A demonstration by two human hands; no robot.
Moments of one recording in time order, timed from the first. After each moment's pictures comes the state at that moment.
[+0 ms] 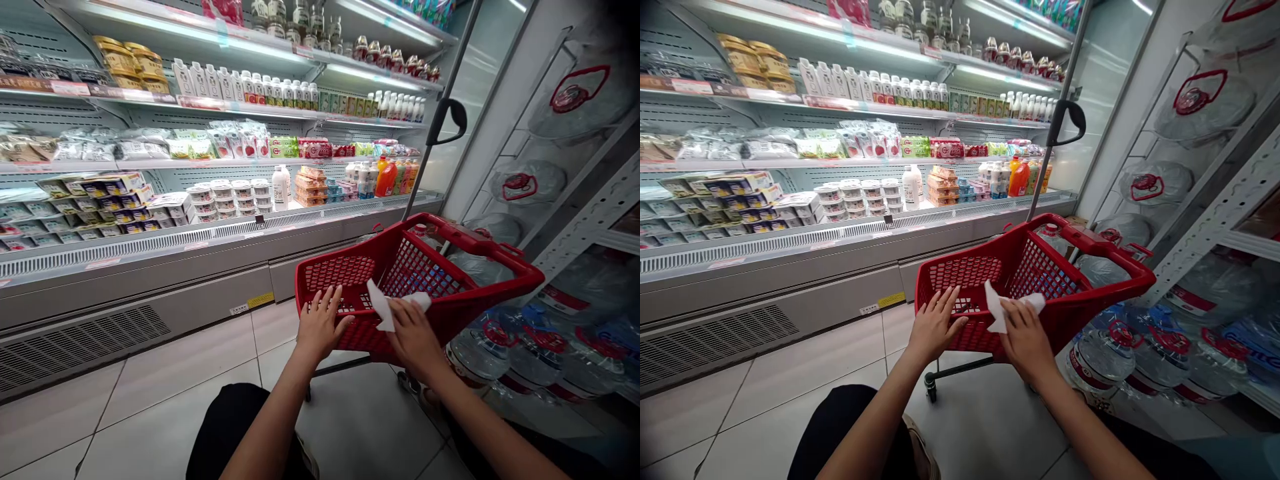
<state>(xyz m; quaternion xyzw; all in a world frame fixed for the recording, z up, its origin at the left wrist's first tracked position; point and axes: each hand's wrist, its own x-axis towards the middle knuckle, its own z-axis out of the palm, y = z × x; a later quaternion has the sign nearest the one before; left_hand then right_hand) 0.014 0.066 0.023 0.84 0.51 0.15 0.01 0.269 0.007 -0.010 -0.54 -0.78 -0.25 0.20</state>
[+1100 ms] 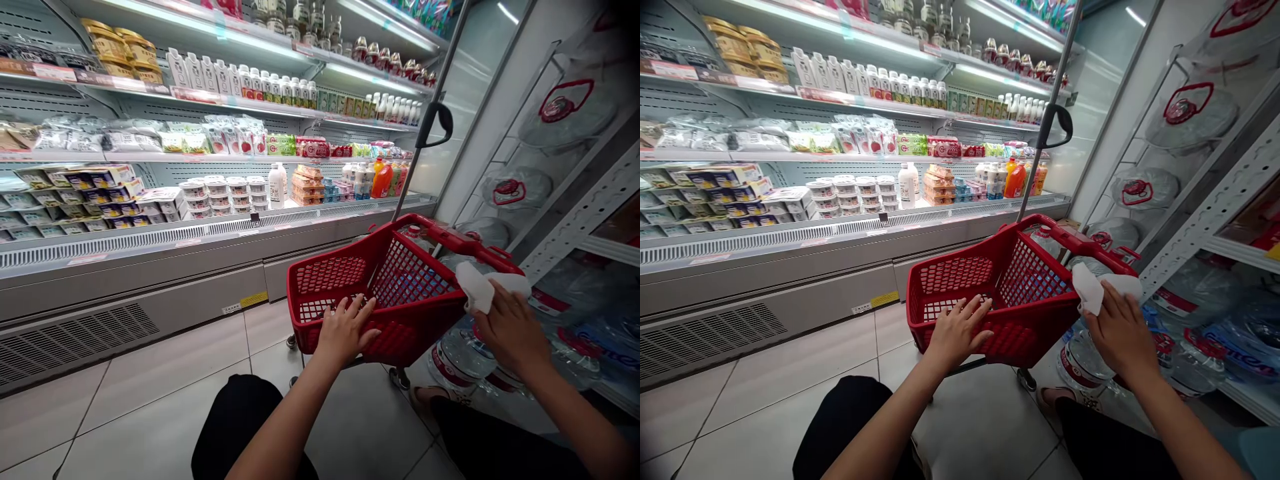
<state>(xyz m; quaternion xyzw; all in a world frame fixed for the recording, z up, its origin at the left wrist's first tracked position) 0.065 0.049 0.015 0.89 0.41 0.19 -0.03 0.430 -0.025 0.022 -0.63 -0.67 -0.33 0.20</state>
